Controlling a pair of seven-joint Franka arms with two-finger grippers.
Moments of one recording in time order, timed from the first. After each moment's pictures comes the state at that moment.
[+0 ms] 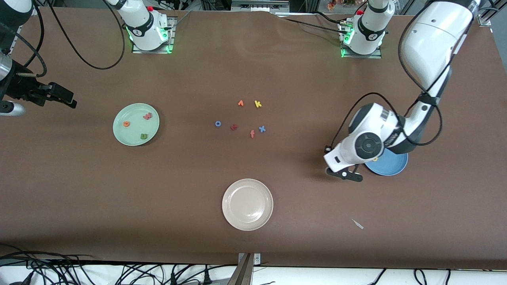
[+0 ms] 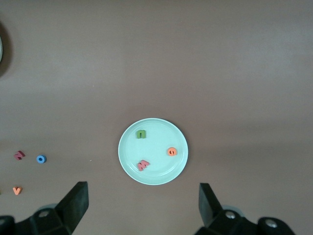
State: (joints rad) left arm 0.14 0.69 -0.50 -1.63 0.34 1.97 -0.22; right arm -0.02 0.01 0.00 -1.70 0.03 1.68 0.04
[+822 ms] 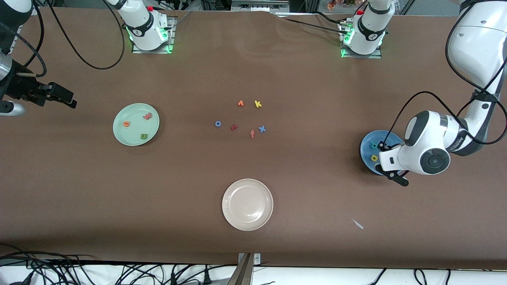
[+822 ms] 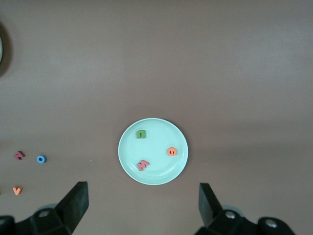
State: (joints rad) left arm 0.38 0.68 -0.49 -1.64 0.43 1.84 0.27; right arm -0.02 0.01 0.00 -1.69 0.03 1.68 0.04
